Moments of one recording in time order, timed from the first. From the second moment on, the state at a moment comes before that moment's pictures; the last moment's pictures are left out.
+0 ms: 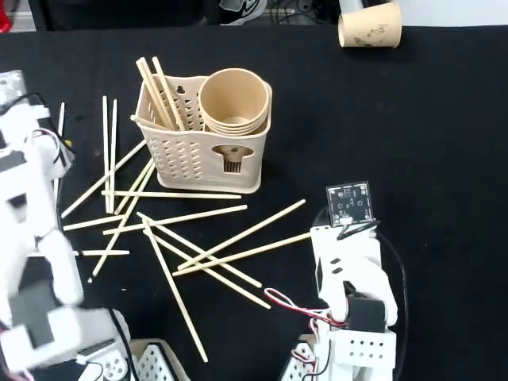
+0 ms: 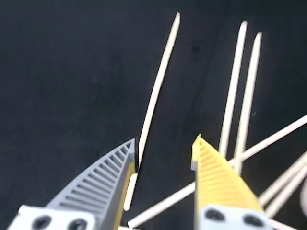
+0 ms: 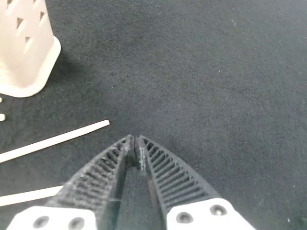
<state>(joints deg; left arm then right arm) -31.3 -8.4 25.8 42.6 -8.0 4.4 -103.1 96.7 51.1 15.6</state>
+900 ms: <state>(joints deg) -33.8 52.7 -38.5 72.1 -21.8 4.4 -103.1 96.7 51.1 15.6</state>
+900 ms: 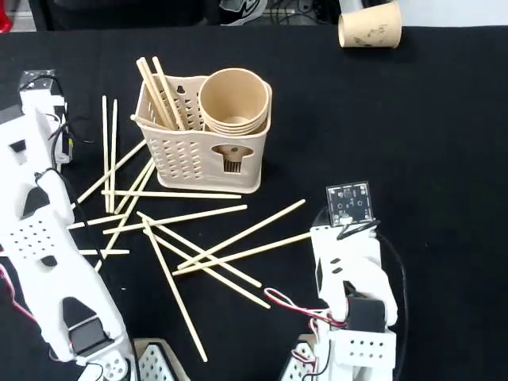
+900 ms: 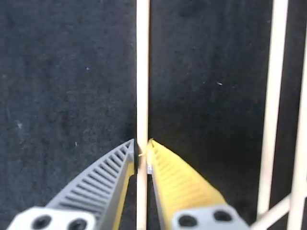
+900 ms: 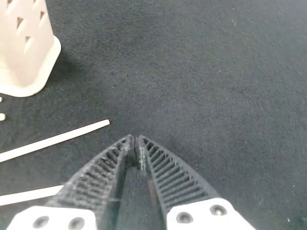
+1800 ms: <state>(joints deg) -30.9 -1.8 -31.4 96.0 -17.0 4.4 -103.1 96.7 51.1 15.6</state>
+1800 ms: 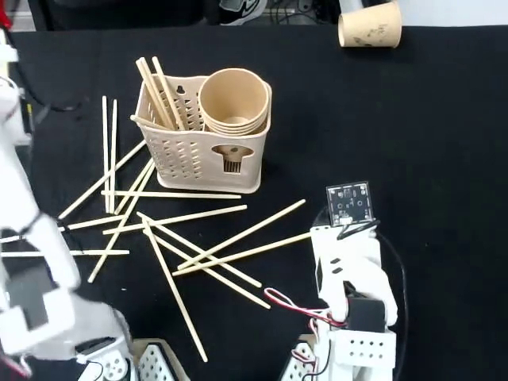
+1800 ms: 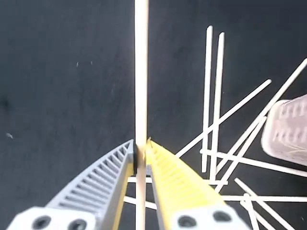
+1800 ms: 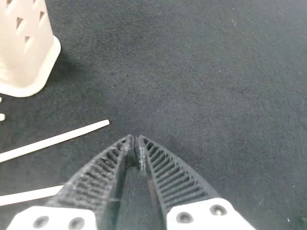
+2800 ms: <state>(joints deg) -3.7 -61.2 49.6 -1.2 16.2 4.4 -103.1 96.7 51.1 15.6</state>
